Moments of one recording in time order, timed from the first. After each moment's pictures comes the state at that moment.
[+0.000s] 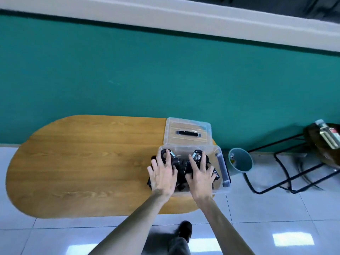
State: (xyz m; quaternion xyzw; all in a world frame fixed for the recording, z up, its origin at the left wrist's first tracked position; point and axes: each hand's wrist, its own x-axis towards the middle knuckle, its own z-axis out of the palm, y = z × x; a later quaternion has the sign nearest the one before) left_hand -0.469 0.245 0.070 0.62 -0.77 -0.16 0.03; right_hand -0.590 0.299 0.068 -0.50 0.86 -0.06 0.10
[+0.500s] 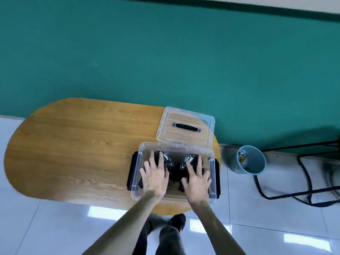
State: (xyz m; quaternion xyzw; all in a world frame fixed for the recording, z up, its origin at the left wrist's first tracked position) left_hand -0.572 0.229 0.011 0.68 -0.72 -0.15 -0.07; right_hand -0.712 0.278 -0.003 -0.54 0.81 -0.03 0.21
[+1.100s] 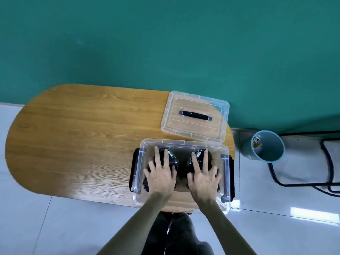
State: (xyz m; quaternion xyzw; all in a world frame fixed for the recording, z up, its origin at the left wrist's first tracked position) left_hand -0.580 0.209 -0.038 0.68 -0.70 -0.17 -0.13; right_hand -0.717 0.248 -0.055 -0.56 0.81 0.03 0.17
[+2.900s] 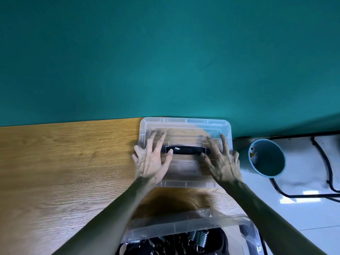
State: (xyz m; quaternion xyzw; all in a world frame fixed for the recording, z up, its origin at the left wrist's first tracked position) left_hand -0.650 -0.044 -0.210 0.57 -0.80 -0.17 0.02; right_hand -0.878 0.050 -0.193 -0.52 0.83 0.00 0.22
